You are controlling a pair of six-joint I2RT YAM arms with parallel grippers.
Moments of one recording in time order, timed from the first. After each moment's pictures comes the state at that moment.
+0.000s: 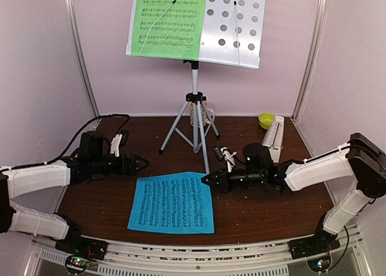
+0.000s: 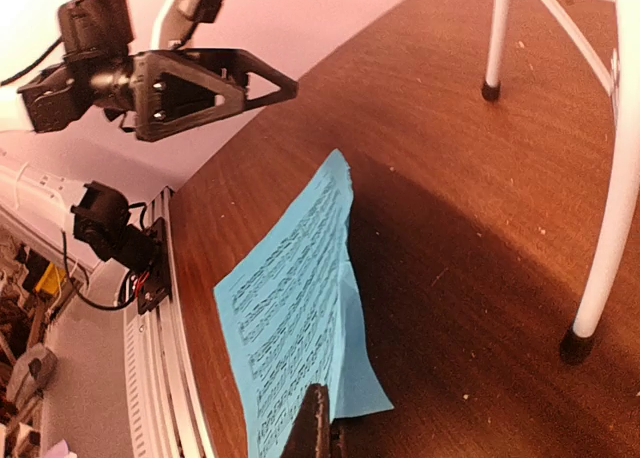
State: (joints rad) left arm -0.43 1.17 0.55 0.05 0.38 -0.35; right arm 0.89 1.59 0.69 0.50 -0.38 0.49
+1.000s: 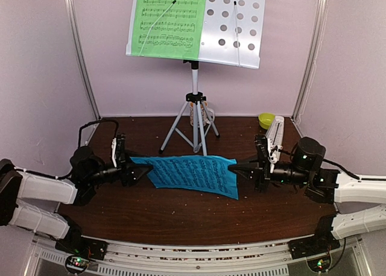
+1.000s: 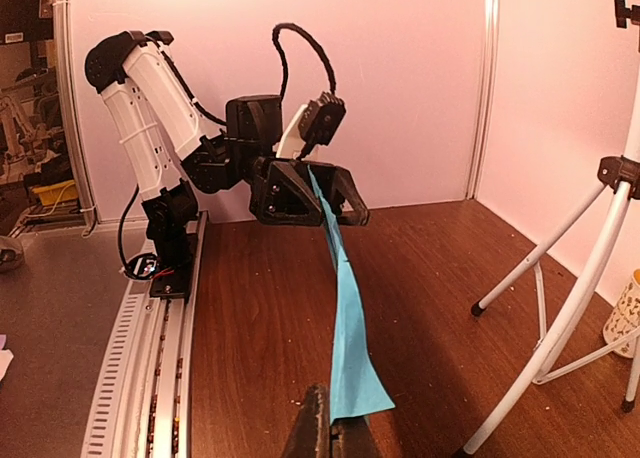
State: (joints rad) left arm -0.50 1.23 0.27 0.99 0.70 -0.31; right arm 0.89 0.96 0.50 0.45 -0.45 -0.04
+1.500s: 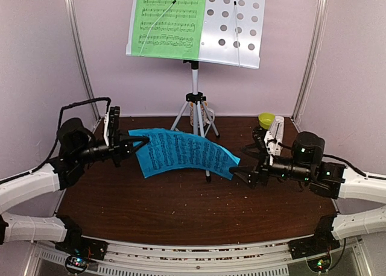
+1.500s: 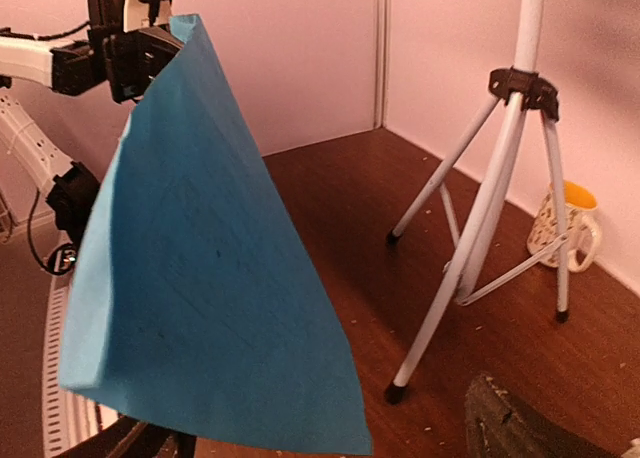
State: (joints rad) left arm -0.54 0.99 0.57 0.49 0.72 -0.08; right arm 0.85 0.93 0.57 0.19 -0.24 -0.01
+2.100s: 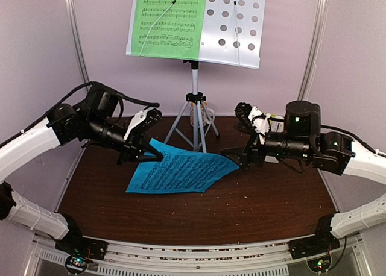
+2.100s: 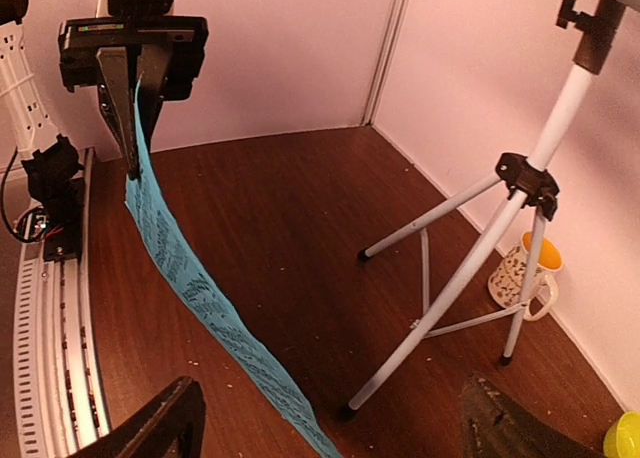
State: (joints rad) left arm -0.75 1.24 1.27 -0.73 0.68 0.40; right arm 0.97 1.07 1.01 -0.21 -0.03 -0.19
